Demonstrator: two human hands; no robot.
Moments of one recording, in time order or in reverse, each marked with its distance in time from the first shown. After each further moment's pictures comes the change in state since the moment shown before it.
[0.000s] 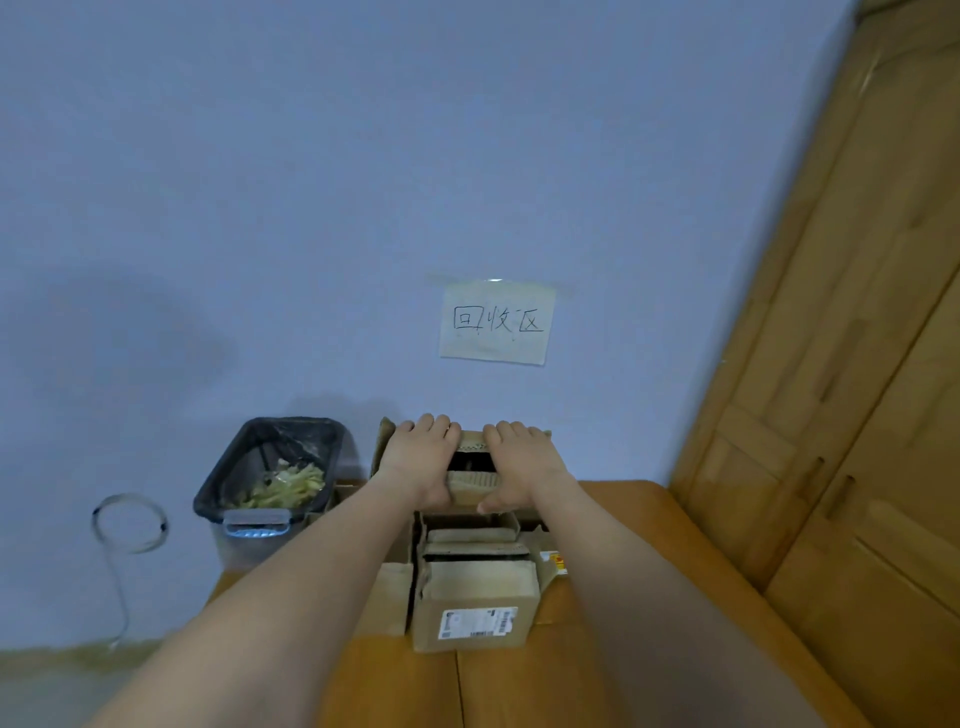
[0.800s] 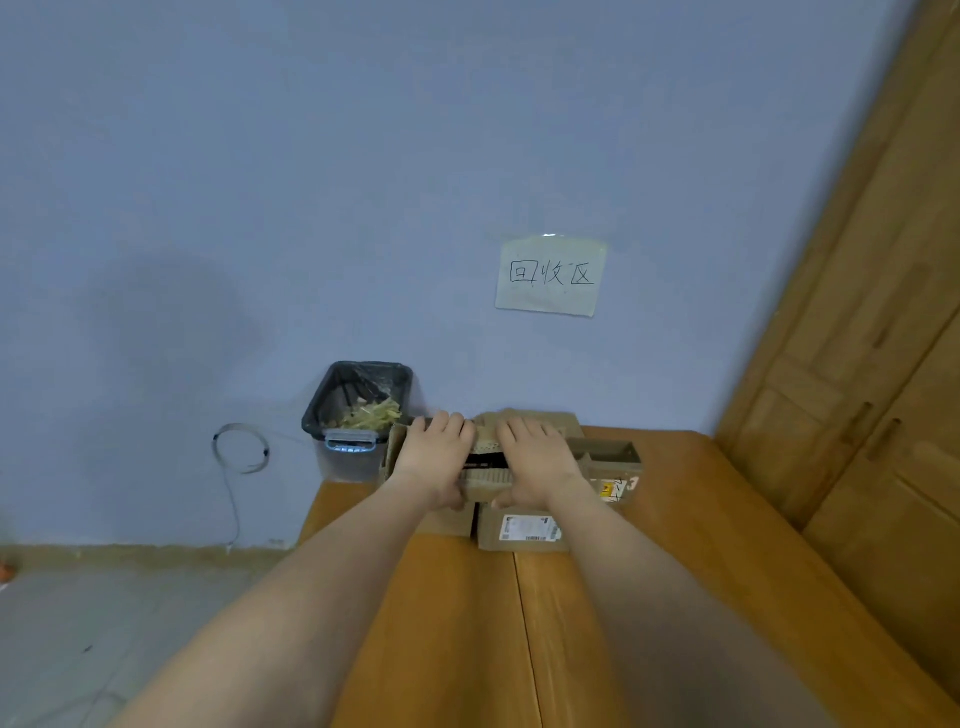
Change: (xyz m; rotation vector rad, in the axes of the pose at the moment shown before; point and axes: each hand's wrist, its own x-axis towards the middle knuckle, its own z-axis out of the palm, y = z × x) left_hand -0.157 0.002 -0.003 0.050 -0.077 -0.061; right_hand -0.101 -0.108 0.002 0.038 0.051 -0.082
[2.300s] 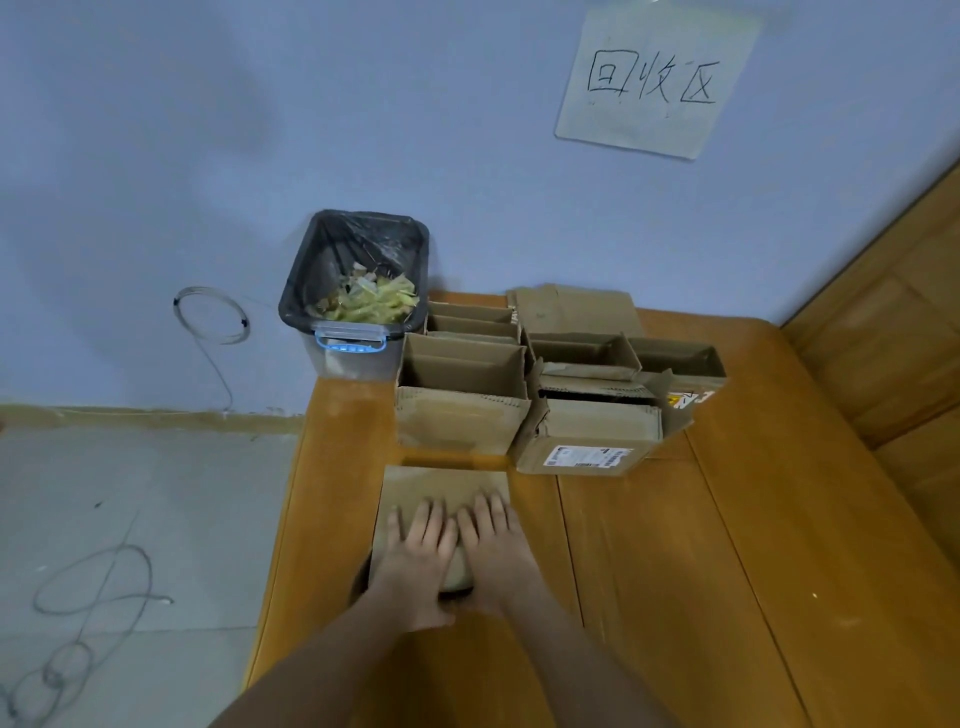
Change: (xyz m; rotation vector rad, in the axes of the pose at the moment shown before) left_hand -0.054 -0.010 0.265 -0.140 -0.657 0.136; right_hand 0.017 -0.130 0.241 0.201 -0.526 -0.091
